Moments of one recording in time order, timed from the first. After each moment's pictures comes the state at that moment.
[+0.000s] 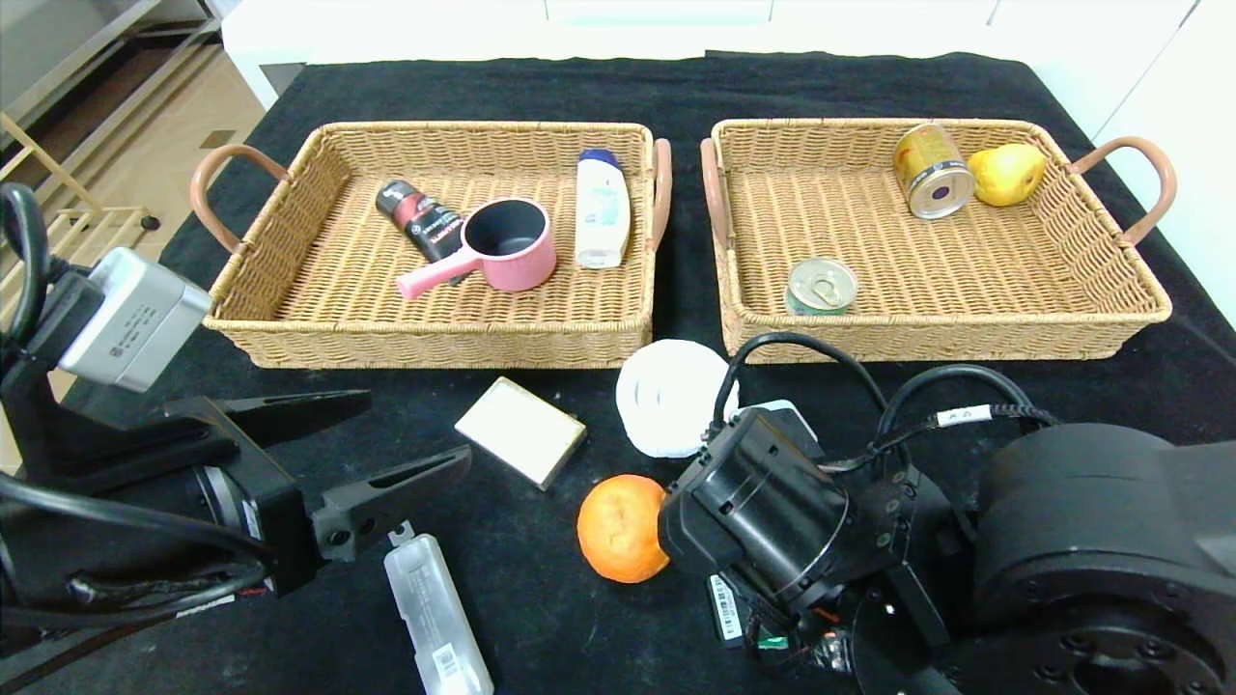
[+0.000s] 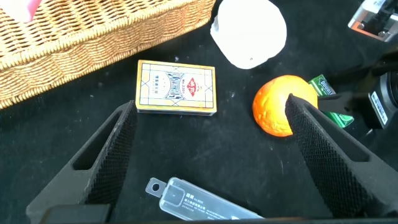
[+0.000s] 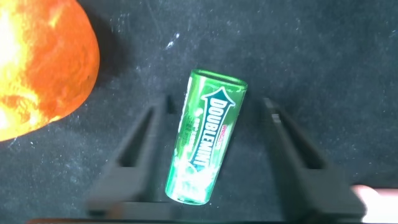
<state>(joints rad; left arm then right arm) -0.40 1.17 -0.65 -0.33 -0.18 0.05 1.00 1.88 -1.33 0.45 -0.56 0.62</state>
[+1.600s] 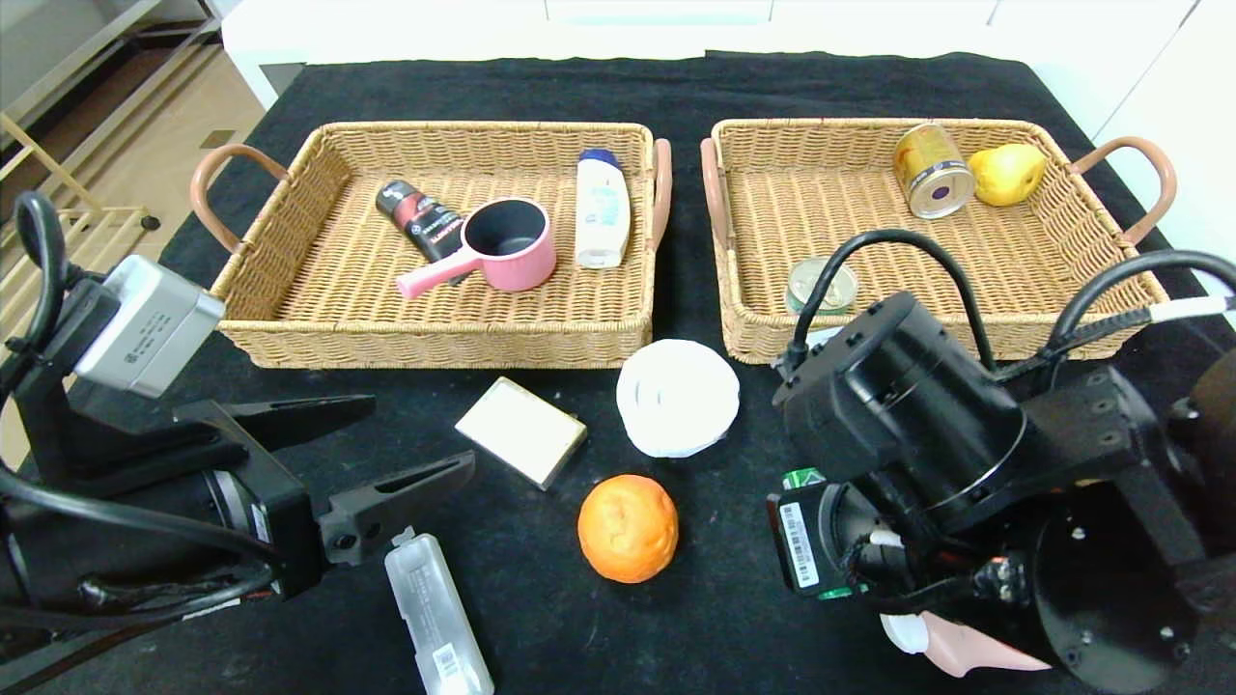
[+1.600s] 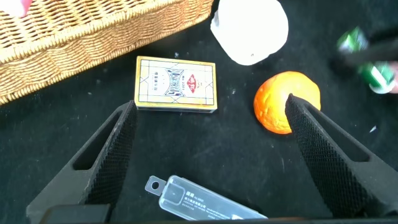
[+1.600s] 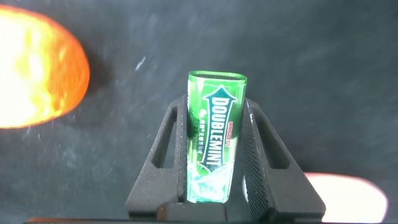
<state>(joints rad) -0.41 1.18 -0.64 -0.33 -0.18 0.06 0.95 1.73 -1.36 0.51 -0.57 0.52</state>
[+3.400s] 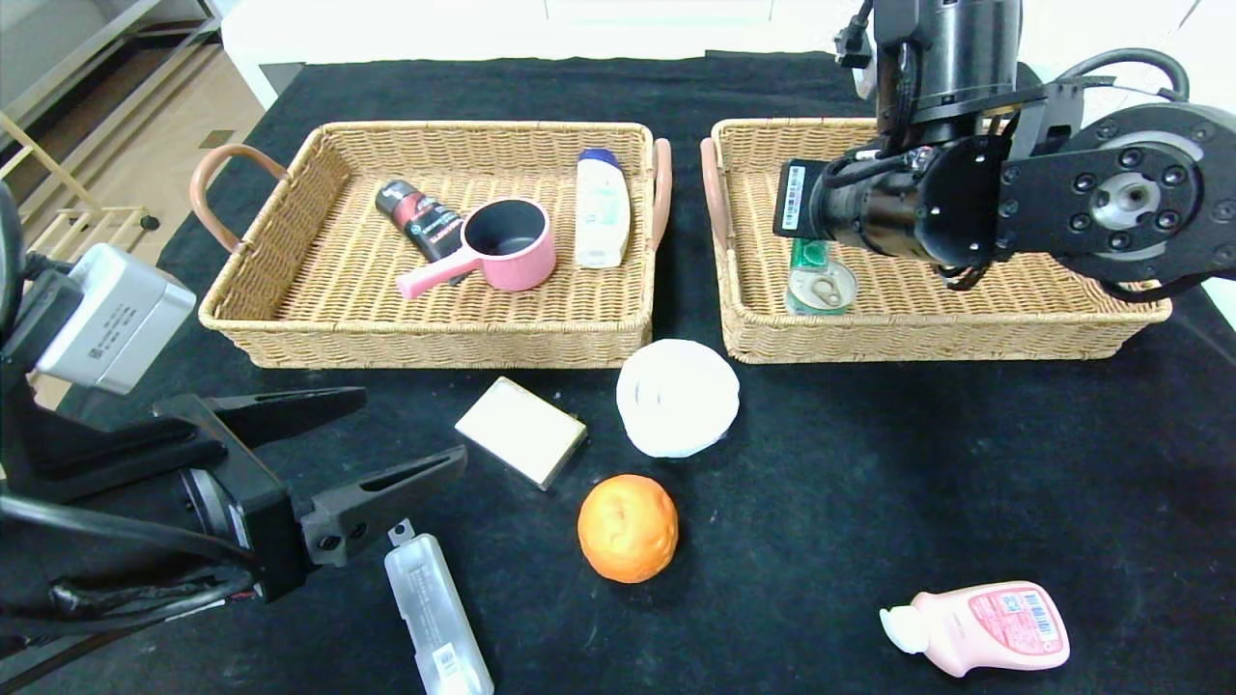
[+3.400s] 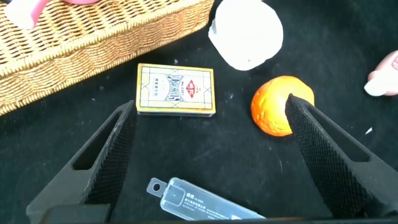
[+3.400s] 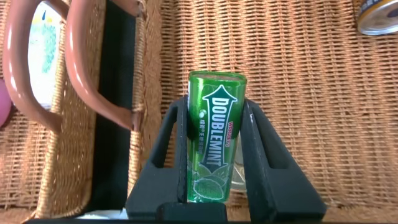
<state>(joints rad) -0.41 1.15 -0.65 -0.33 -0.18 0.07 0.61 1.99 -1.94 0.17 -0.54 0.23</state>
